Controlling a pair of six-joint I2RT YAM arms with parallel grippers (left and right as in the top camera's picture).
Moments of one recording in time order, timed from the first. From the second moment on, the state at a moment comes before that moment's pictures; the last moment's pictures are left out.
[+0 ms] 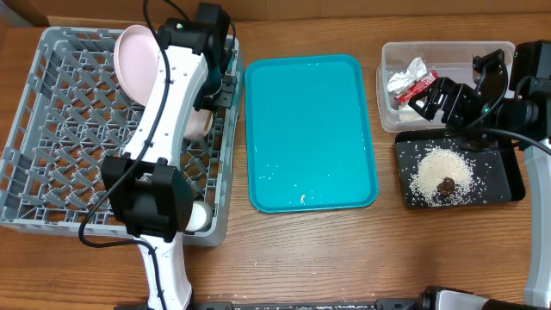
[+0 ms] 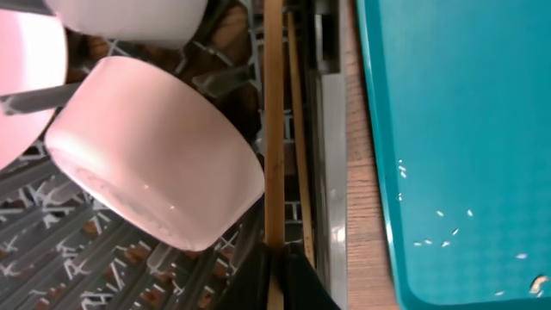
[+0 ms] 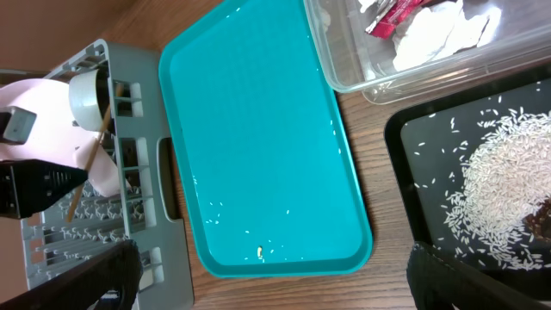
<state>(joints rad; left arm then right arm) -0.20 2.14 2.10 -1.44 -0.09 -0.02 -0.16 1.45 1.57 -1.22 -0.48 0.28</state>
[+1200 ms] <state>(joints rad) -0.44 1.78 2.32 -1.47 0.05 -0.11 -0.16 1.45 1.57 -1.23 -0.48 0.28</state>
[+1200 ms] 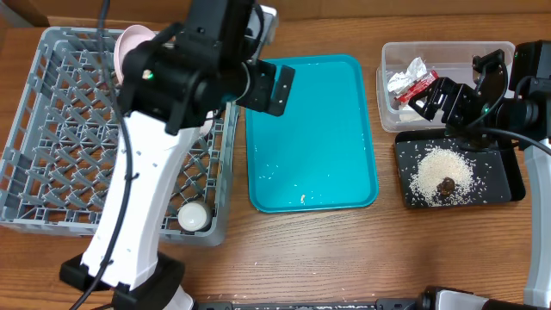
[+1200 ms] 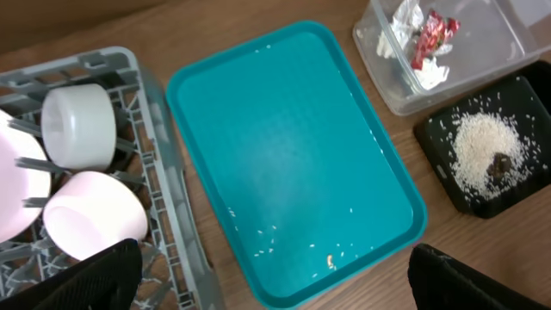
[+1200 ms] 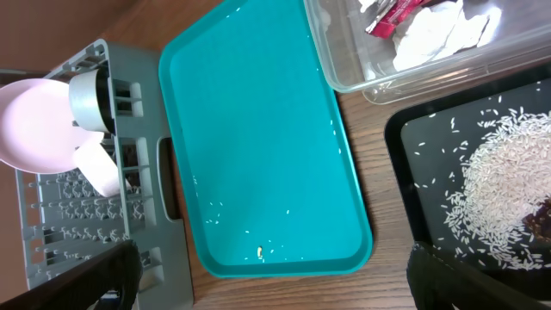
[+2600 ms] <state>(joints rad) -0.44 1.79 2.32 -1.47 0.07 -0.11 0.10 0.15 0.12 0.07 -0.14 0.27</state>
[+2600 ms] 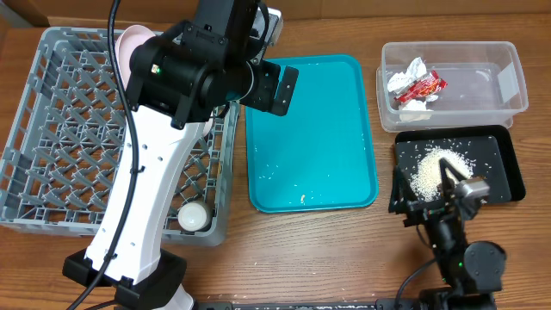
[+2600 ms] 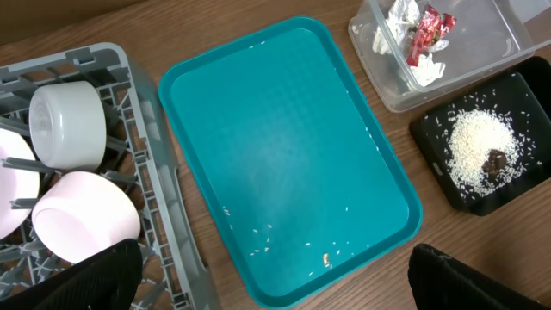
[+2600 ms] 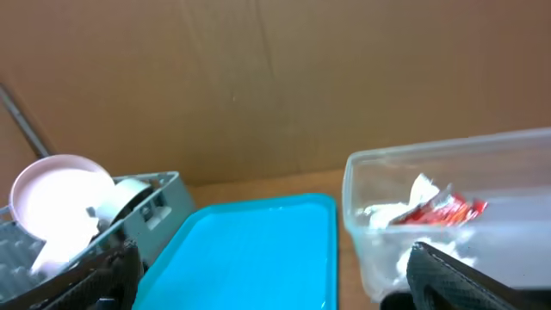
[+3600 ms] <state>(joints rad) -0.44 1.79 2.32 -1.47 0.07 -0.11 0.11 0.01 0.02 -0.03 -0.09 0.28</state>
